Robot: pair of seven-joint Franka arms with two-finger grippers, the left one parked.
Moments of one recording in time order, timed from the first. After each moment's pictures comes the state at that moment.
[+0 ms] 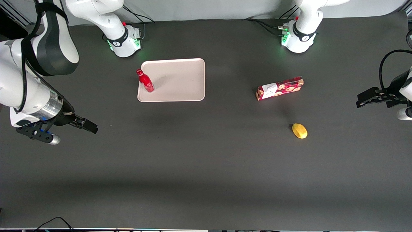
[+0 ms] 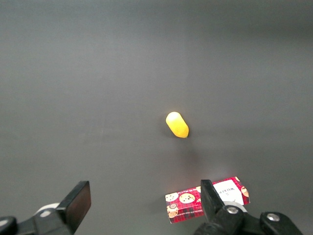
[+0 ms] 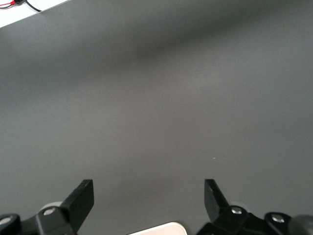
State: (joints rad) arm 0.24 0.16 -0.14 -1.68 0.03 1.91 0.45
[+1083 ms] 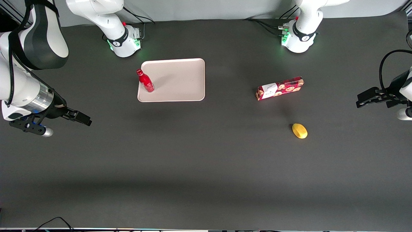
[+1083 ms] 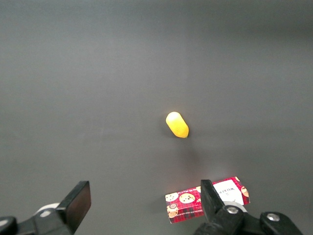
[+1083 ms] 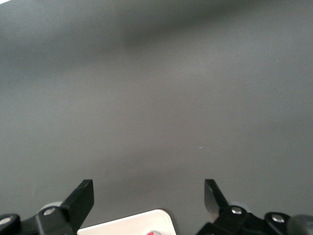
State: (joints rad) arm 0.08 0.09 -0.01 -1.77 0.03 1.88 0.38
